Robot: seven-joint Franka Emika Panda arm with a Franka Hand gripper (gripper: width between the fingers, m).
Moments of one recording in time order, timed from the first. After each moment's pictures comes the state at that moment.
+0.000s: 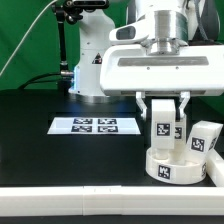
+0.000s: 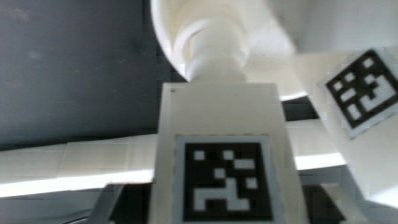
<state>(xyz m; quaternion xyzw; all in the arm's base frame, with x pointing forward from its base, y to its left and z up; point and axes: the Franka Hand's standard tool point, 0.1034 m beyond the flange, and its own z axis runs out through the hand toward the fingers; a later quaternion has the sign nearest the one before) 0.572 0.070 0.090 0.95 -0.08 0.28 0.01</state>
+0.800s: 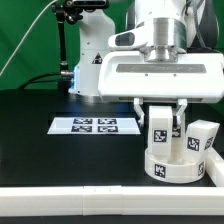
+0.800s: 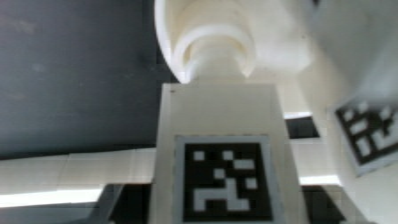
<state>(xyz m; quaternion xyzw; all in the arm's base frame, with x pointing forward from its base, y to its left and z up) 0.572 0.066 0.080 0.96 -0.08 0.28 0.02</state>
